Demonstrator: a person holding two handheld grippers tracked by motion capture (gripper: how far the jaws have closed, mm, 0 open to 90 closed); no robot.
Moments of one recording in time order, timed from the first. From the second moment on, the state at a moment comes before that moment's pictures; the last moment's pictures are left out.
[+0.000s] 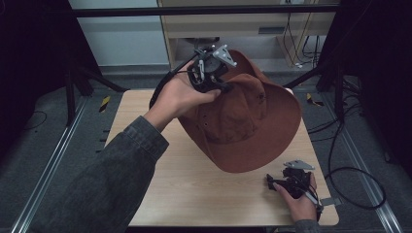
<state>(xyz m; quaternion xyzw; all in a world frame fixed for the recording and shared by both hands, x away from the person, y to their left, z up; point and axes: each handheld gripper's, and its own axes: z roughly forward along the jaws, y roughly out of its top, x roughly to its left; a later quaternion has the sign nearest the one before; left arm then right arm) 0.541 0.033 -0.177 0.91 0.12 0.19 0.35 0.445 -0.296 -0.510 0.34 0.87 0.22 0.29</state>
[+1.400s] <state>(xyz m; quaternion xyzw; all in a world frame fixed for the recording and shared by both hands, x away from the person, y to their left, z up) 0.568 -0.018 -0.213 0.93 0.12 0.16 0.32 0.445 -0.296 -0.509 0.34 0.87 0.23 0.28</state>
